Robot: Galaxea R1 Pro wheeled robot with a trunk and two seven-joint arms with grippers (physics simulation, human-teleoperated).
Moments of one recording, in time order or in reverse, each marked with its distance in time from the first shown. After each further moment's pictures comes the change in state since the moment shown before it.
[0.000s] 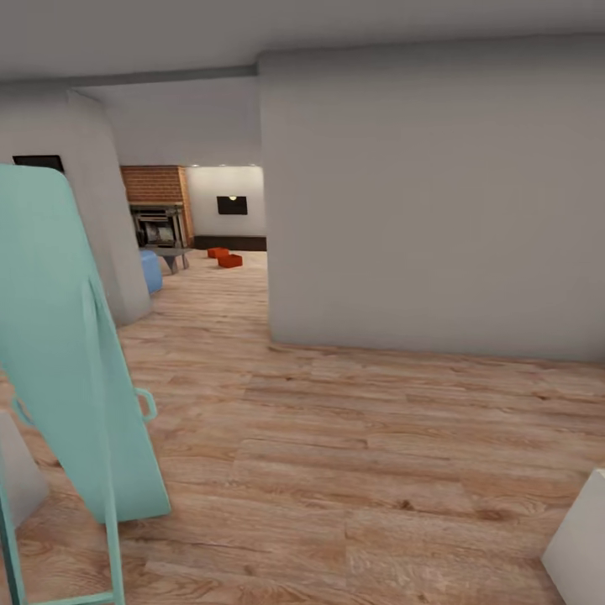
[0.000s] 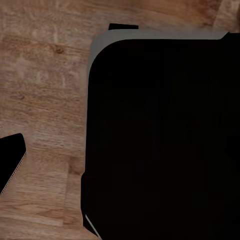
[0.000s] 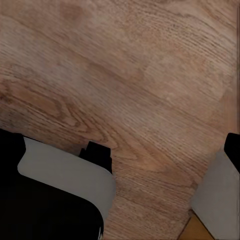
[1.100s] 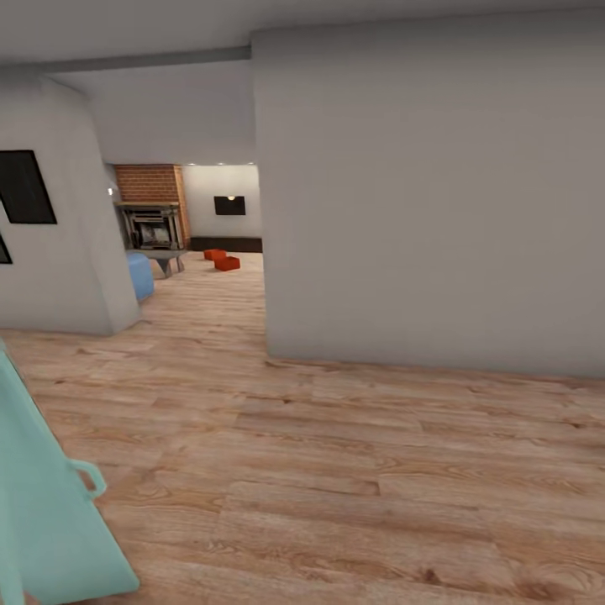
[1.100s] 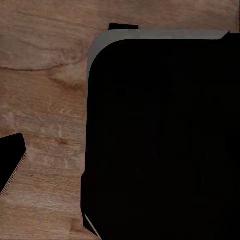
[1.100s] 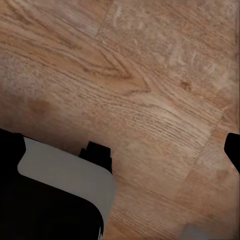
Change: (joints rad) left arm 0.000 0.000 0.000 0.000 0.001 0.000 0.000; right arm 0.000 0.000 0.000 0.000 0.000 0.000 0.000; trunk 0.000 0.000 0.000
